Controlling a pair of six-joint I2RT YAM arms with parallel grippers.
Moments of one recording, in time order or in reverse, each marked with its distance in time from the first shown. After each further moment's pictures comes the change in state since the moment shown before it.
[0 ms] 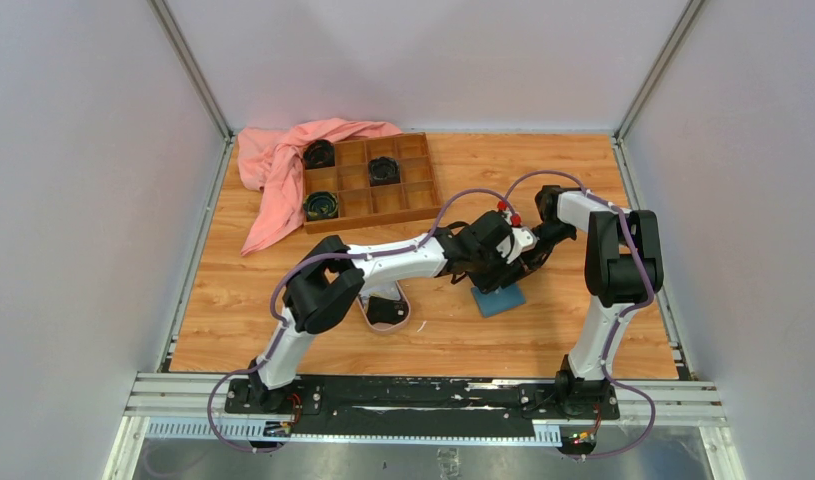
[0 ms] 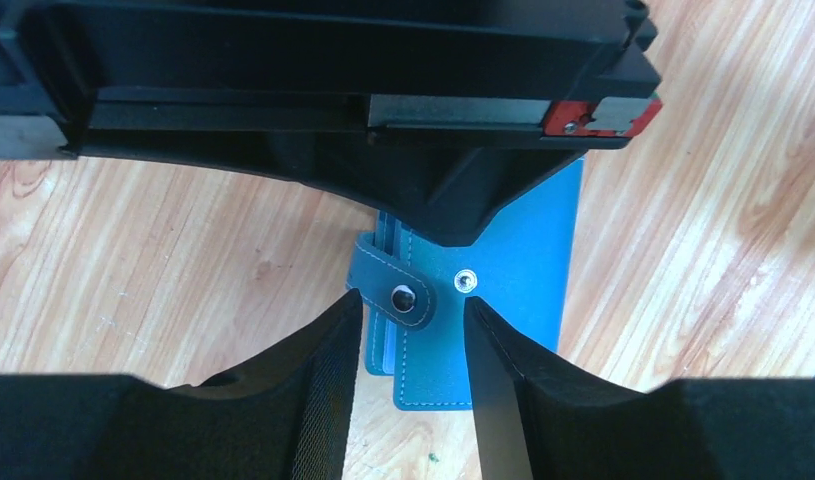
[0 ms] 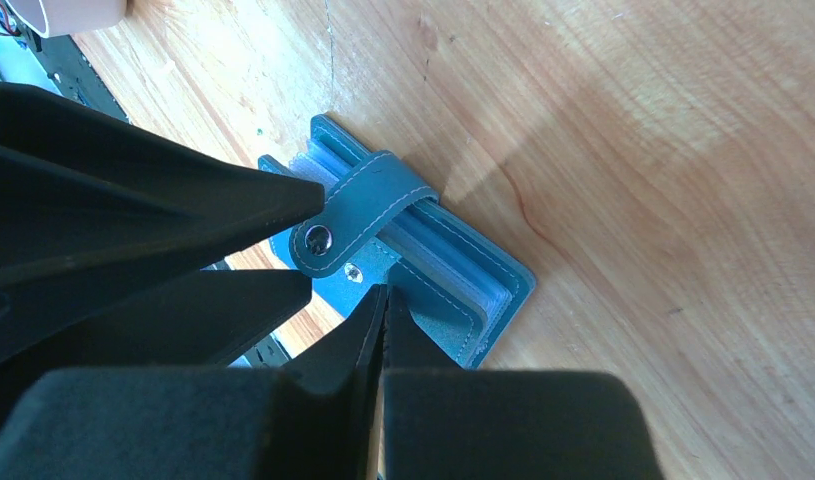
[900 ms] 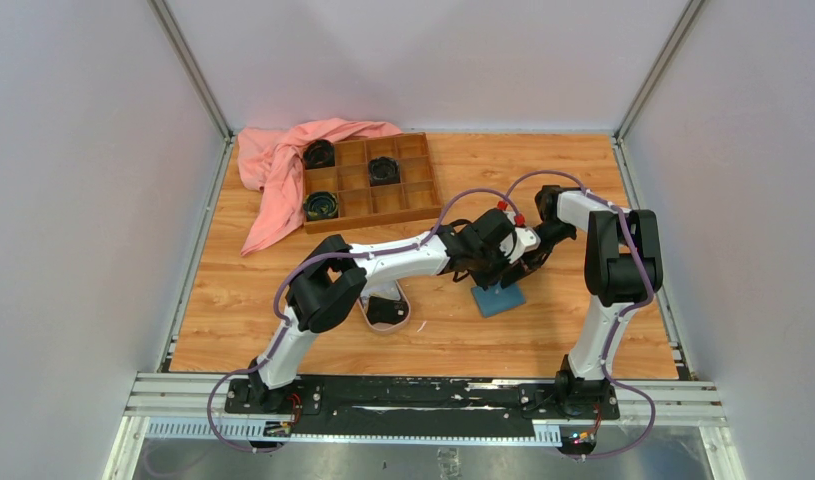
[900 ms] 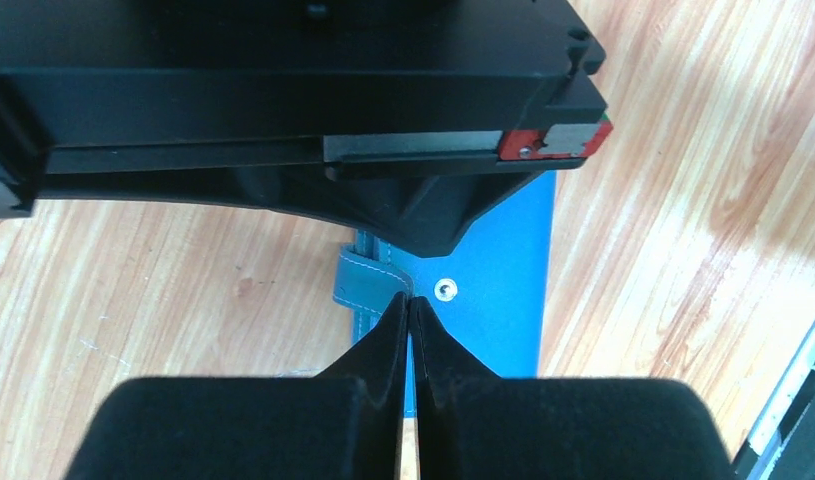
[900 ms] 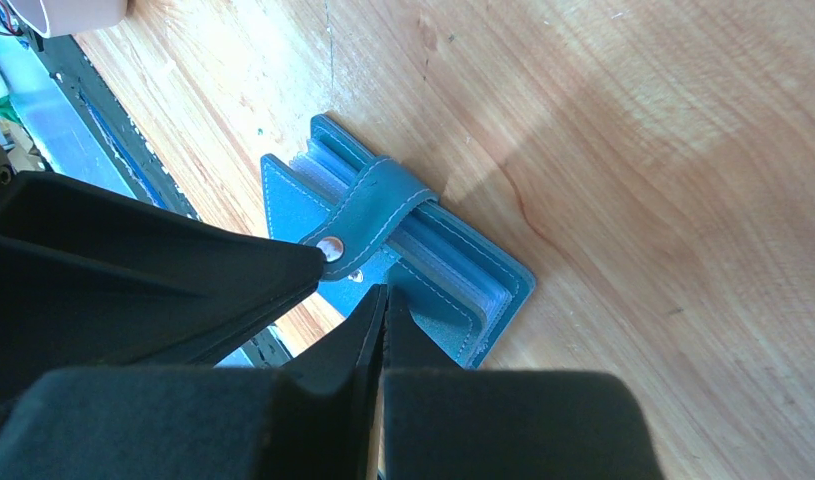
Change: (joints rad) left arm 0.002 0.025 0.046 -0.030 0.040 0.013; right arm 0.000 0.004 0.005 -0.006 0.000 0.000
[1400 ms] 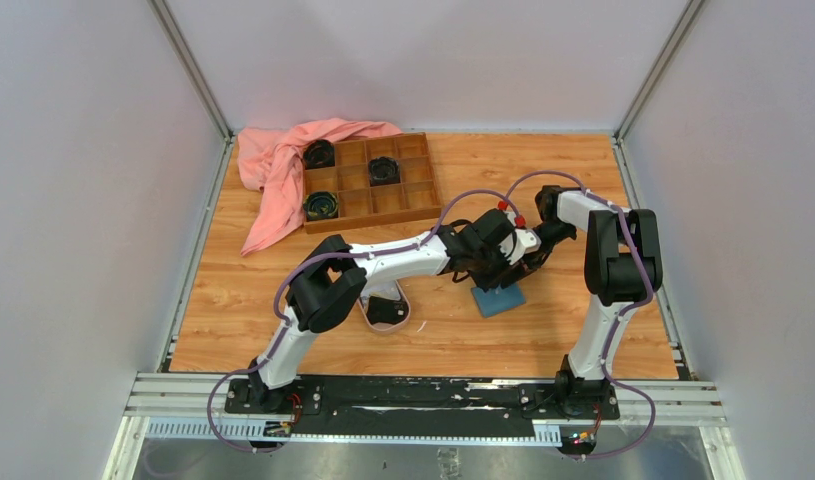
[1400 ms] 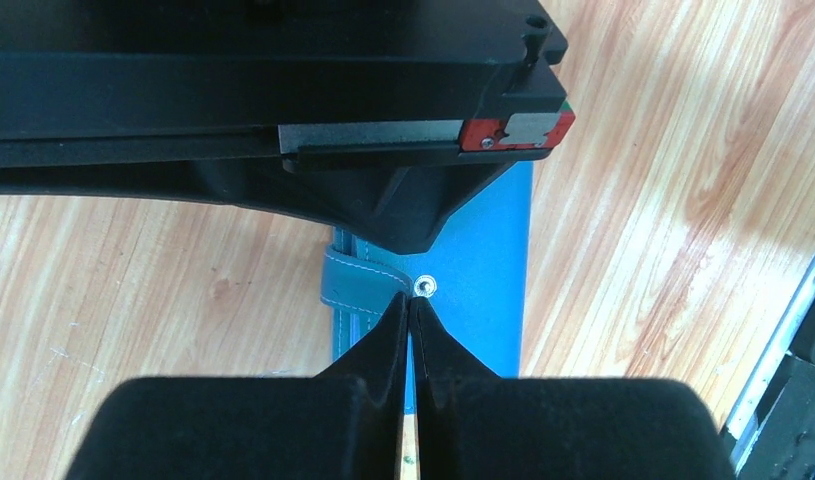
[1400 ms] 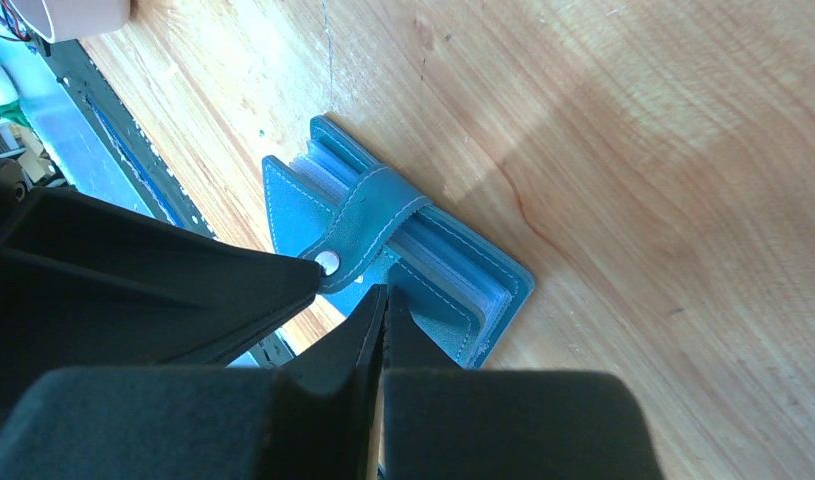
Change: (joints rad) left arm 0.000 0.000 0.000 -0.012 0.043 -0.006; right arm -0.002 0.006 0.002 -0.002 -0.003 0.011
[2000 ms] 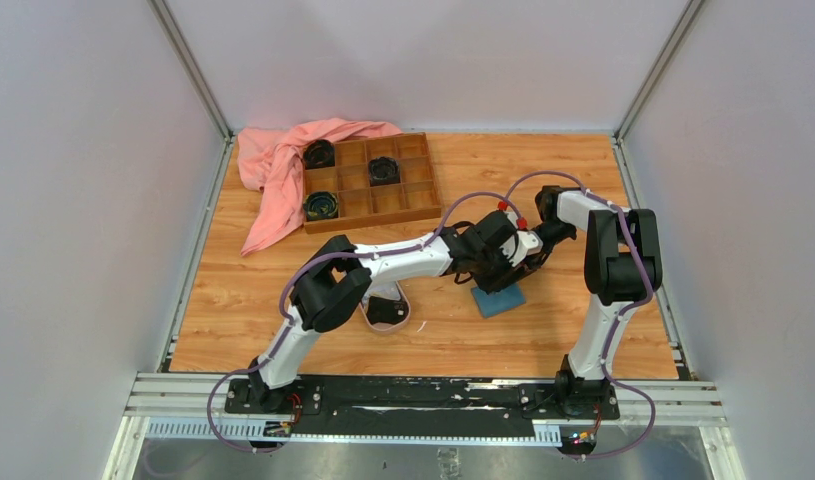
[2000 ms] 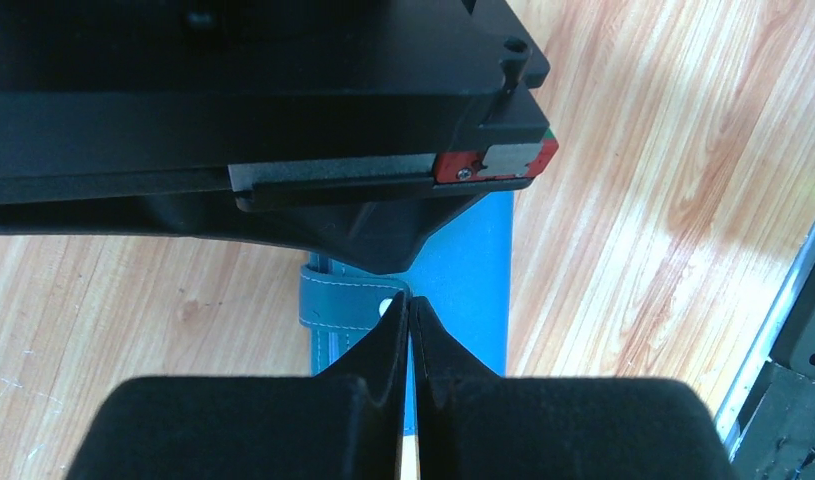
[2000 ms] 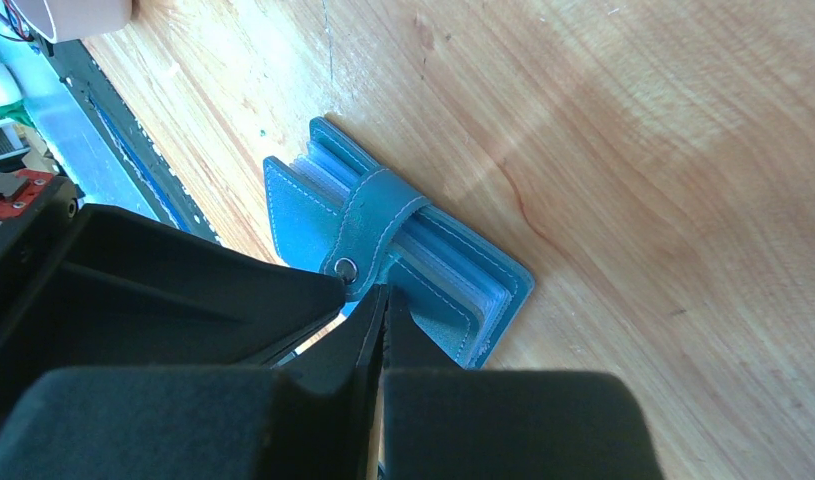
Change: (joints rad) left arm -0.004 0.026 0.010 0.017 0.035 -0.024; right arm 0.000 0.003 0.001 -0.002 -0.002 0.001
